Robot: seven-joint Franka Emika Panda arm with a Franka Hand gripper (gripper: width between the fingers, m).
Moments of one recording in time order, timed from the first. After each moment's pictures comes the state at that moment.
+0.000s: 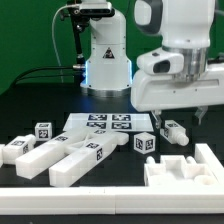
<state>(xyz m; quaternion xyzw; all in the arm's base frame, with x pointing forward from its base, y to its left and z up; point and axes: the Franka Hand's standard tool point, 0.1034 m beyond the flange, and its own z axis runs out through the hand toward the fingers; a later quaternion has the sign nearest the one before) 0.435 0.129 0.022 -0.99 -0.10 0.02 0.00</state>
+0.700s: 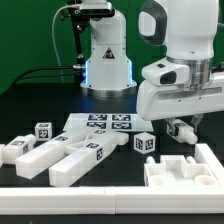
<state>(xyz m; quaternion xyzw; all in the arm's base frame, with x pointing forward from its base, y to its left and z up) 0.431 0.139 0.010 -0.99 -0.15 0.03 0.01</state>
